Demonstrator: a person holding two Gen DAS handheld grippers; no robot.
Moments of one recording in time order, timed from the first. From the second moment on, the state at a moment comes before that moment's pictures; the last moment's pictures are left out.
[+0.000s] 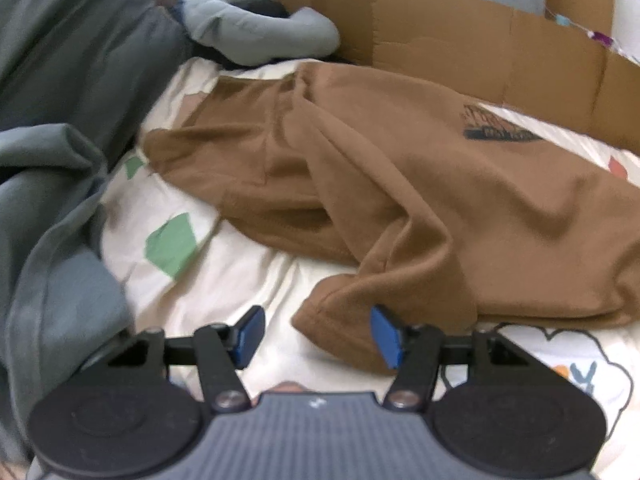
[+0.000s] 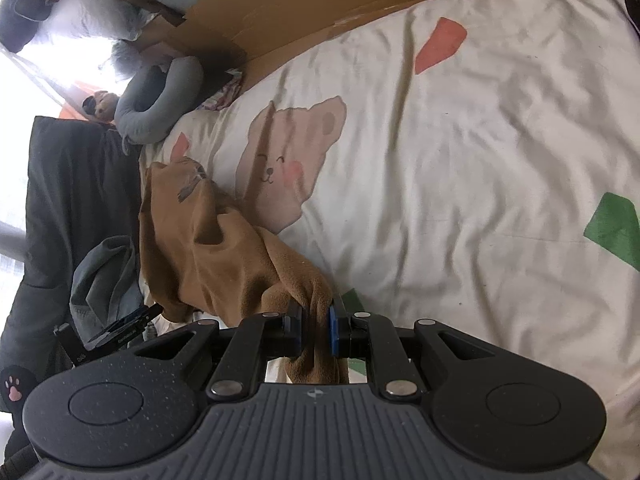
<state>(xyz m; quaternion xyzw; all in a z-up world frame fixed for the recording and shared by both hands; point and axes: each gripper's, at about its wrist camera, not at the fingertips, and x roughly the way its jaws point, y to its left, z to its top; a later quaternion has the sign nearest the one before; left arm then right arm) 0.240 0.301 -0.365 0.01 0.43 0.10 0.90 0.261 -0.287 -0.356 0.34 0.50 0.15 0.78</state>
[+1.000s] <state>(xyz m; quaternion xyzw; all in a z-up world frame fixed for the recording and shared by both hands) 0.236 0.328 -0.363 -0.09 0.42 0.09 0.90 0.258 -0.286 -0.364 0.31 0.50 0.13 0.80</state>
